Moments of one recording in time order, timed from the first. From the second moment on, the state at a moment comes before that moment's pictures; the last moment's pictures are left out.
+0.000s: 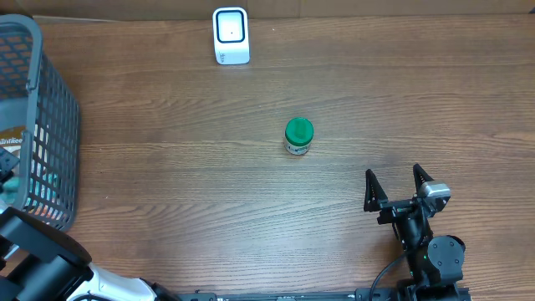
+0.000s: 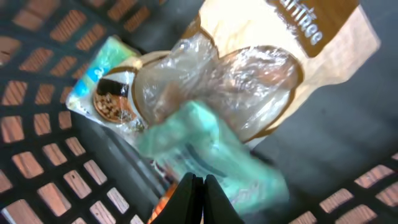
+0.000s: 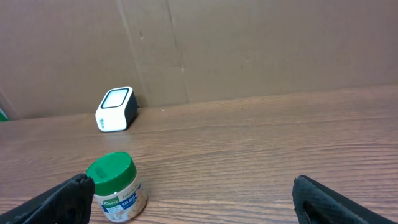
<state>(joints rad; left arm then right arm) 0.83 1.83 1.60 -0.98 -0.15 -0.13 0.12 0.01 0.02 -0.03 -0.04 0.17</state>
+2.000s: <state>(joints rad) 0.83 1.83 1.28 -0.63 -0.06 -0.53 0.12 0.01 0.02 -0.03 -0.04 0.17</state>
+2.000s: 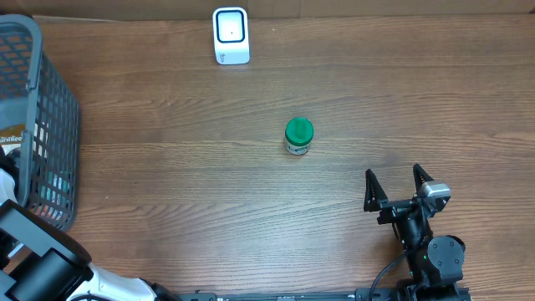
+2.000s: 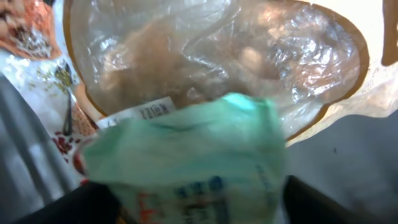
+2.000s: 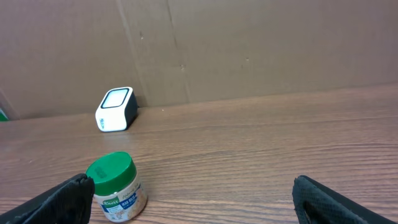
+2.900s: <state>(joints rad) 0.83 1.83 1.24 -0.60 -0.07 -0.48 0.12 0.01 0.02 -0.04 -0.04 0.17</state>
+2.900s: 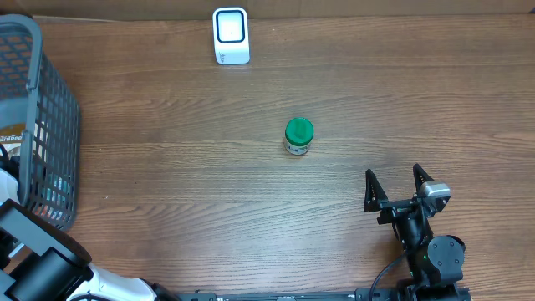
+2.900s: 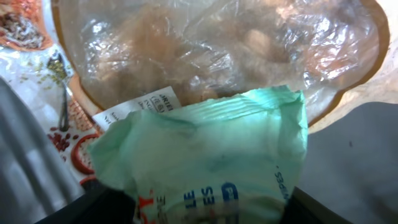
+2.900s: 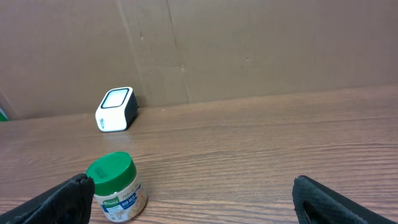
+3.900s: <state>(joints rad) 0.83 1.84 1.27 -0.68 -0.09 -0.46 0.12 0.01 0.02 -0.03 -0.04 0.17</state>
